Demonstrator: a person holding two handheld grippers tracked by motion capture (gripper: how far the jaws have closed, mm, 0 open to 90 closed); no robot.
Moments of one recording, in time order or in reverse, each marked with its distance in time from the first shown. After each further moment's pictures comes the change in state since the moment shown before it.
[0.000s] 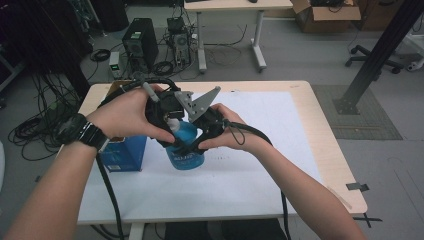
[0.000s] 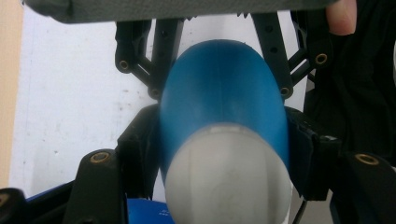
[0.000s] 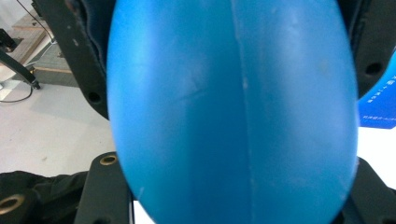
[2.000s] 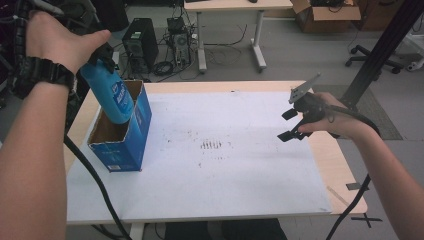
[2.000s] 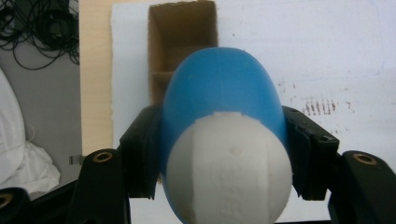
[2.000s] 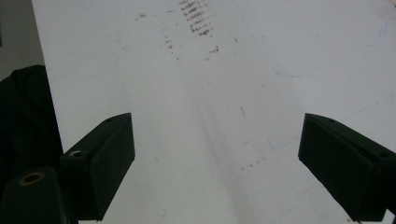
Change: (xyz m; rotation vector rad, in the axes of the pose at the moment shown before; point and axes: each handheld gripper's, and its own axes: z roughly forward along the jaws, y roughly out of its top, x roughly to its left) left arm 0.093 -0.086 -0.133 0.042 0.377 -1.359; right arm -0.004 -0.137 -0.202 0.342 -0.326 0.386
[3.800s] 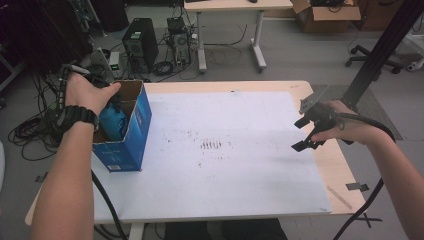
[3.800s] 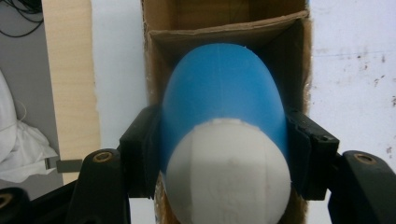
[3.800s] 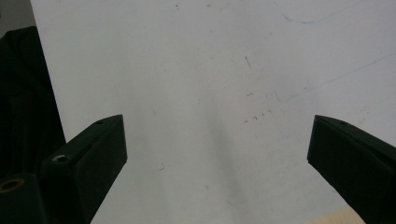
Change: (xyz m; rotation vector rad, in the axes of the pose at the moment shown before) left arm 0.033 -0.018 0.152 0.145 0.028 0.010; right arm -0.006 -0.037 0.002 0.093 0.024 0.006
